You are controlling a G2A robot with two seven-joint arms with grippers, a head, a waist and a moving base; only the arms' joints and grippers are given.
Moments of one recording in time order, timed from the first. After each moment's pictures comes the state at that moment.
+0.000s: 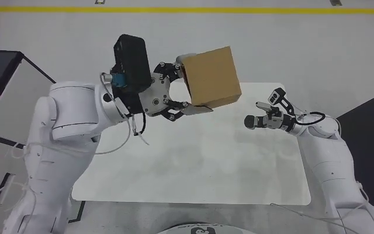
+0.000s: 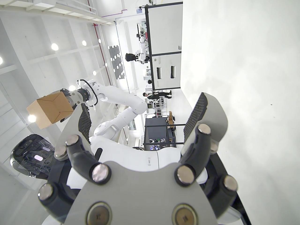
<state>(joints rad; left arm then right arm) 1.00 -1.05 -1.27 -2.13 0.48 -0.64 -0.55 -1.09 -1.06 1.40 -1.00 0.58 -0.12 1.45</state>
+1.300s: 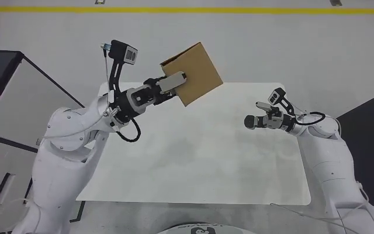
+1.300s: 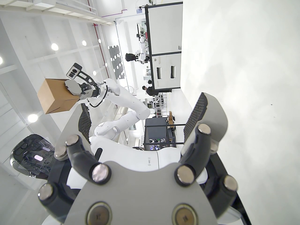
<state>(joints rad) 1.18 -1.04 -1.34 -2.12 -0.41 -0.02 -0.71 -1.09 -1.06 1.40 -1.00 0.58 -0.12 1.45</state>
